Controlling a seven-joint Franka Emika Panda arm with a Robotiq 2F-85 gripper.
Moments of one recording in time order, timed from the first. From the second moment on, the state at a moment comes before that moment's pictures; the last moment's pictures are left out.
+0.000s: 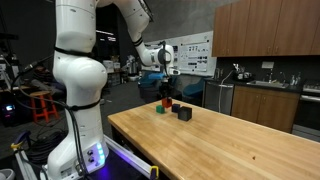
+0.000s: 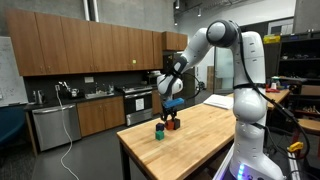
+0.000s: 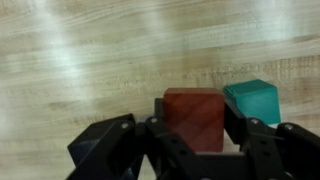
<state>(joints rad) -0.01 0.12 -0.05 -2.35 -0.09 2.36 0.34</state>
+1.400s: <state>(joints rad) -0.01 0.44 -0.02 -1.84 -0.24 2.11 -0.23</state>
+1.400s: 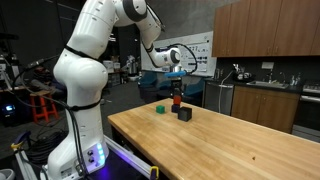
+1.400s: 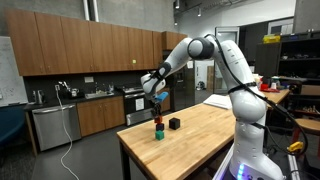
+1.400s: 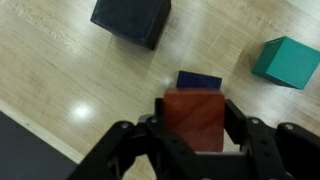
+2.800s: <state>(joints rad) -0.01 0.44 -0.02 -1.82 -0.23 2.02 -0.20</state>
